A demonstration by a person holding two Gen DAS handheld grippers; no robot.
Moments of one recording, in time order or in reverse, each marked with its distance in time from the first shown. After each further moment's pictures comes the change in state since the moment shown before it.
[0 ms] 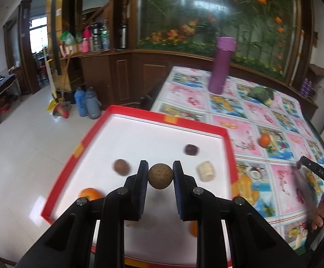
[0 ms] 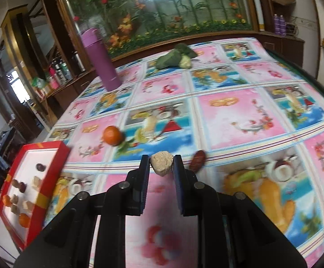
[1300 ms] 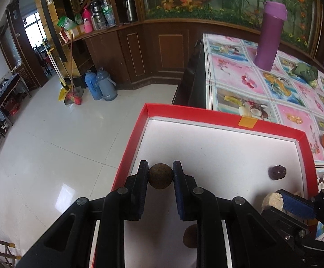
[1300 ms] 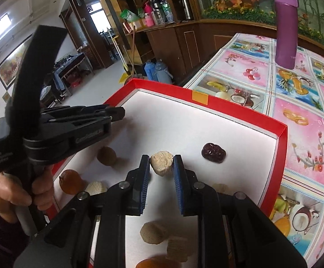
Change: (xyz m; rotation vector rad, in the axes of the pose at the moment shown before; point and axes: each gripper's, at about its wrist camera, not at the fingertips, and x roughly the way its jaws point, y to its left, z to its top) left arm 0.117 0.058 0.050 0.099 0.221 0.111; right arm 0.085 0.283 -0.041 -0.410 0.281 0.412
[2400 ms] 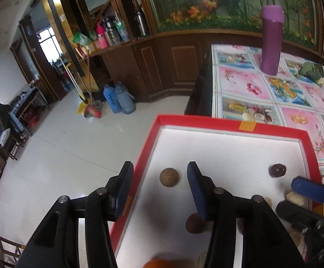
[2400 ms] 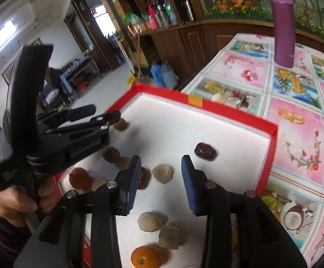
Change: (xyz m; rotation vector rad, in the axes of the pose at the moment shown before) left arm -0.044 -0.014 -0.008 0.031 -0.115 0.157; right arm -0.026 -0.012 0.000 0.011 -0.039 0.055
